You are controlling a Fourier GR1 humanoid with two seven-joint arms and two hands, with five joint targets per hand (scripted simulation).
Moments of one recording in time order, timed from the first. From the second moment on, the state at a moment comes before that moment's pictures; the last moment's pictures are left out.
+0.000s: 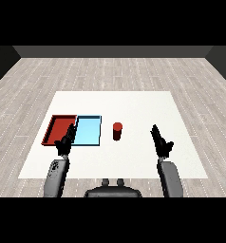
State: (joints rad) left arm -0.02 0.10 0.00 -1.55 0.00 0.02 -0.02; right arm 0.01 -0.10 -0.01 -1.59 -0.03 0.01 -0.01
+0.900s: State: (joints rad) left arm -0.03 0.05 0.04 -1.57 0.04 -0.04 -0.40; right arm -0.11 -0.12 -0.10 -1.46 -0.10 0.15 -0.34
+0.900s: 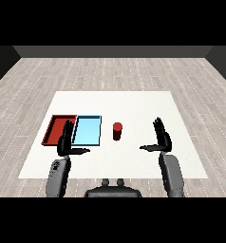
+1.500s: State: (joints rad) left arm -0.02 0.04 0.02 -1.57 0.01 0.00 -0.43; right arm -0.16 -0.11 -0.10 -1.39 -0.07 0.15 -0.39
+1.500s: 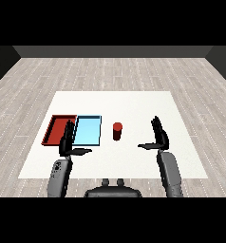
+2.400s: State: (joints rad) left arm -0.03 0.04 0.03 -1.58 0.02 -0.01 -0.42; right arm -0.33 -0.03 -0.08 -1.20 -0.12 0.12 -0.34
